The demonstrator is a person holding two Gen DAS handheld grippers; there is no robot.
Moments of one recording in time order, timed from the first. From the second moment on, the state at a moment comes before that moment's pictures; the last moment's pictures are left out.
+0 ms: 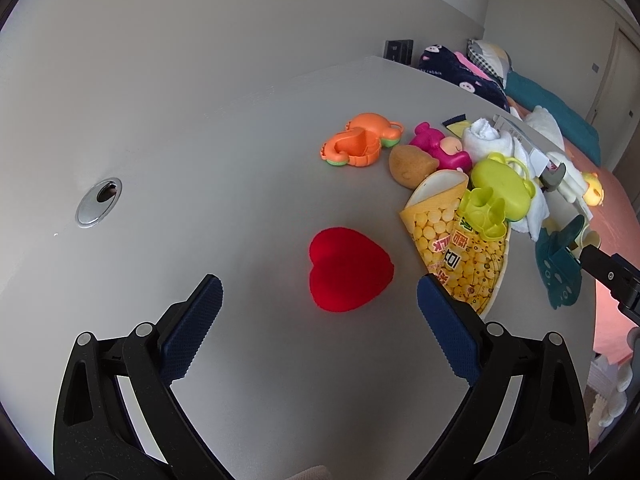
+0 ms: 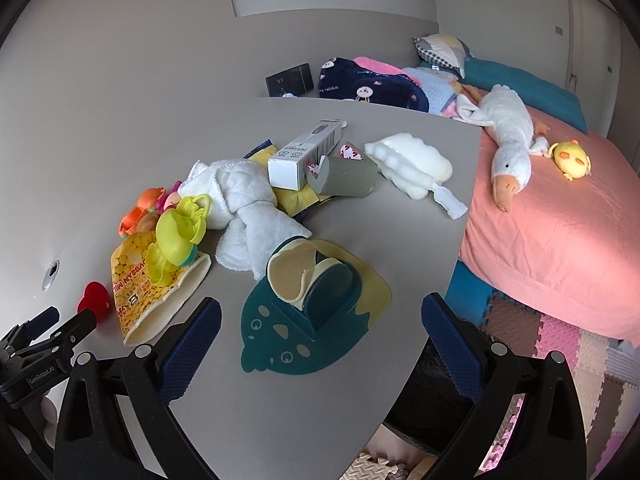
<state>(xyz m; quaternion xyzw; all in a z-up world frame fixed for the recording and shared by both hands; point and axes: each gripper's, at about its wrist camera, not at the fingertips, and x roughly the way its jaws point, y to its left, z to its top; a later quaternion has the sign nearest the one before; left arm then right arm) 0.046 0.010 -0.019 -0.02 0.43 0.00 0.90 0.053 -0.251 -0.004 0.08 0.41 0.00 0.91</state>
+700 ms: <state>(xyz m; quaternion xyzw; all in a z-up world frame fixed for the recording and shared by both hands) 0.073 0.012 -0.031 0.00 0.44 0.01 0.90 0.083 -0.251 -0.022 0.08 0.41 -0.03 0.91</state>
